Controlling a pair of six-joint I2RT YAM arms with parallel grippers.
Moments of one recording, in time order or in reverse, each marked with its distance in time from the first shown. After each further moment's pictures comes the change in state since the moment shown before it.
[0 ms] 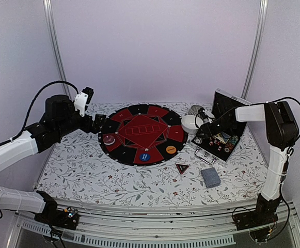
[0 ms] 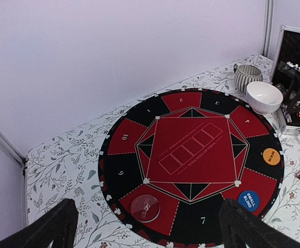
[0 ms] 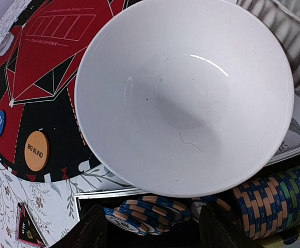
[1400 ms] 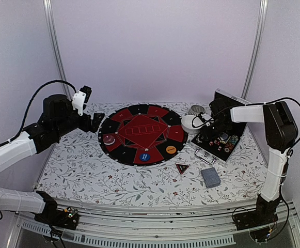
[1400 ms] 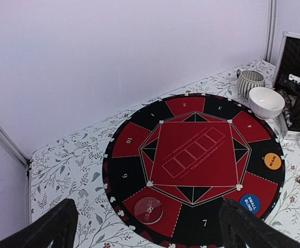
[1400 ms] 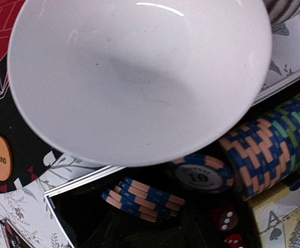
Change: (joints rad) left arm 0.000 -0.022 0.000 0.000 -0.016 -0.005; right arm 0.089 -0.010 0.020 -0.116 0.327 0.183
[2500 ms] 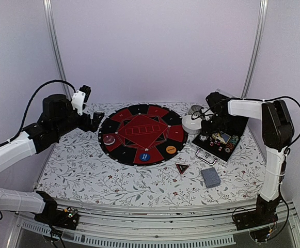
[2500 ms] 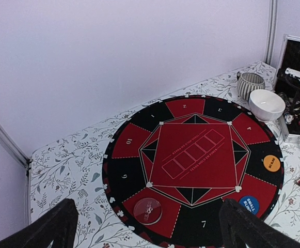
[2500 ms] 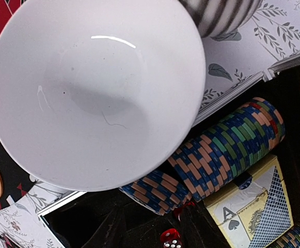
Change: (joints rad) left arm 0.000 -0.004 0.002 0.000 -0.002 -0.010; right arm 0.015 0.030 0.164 -0.175 0.151 0.060
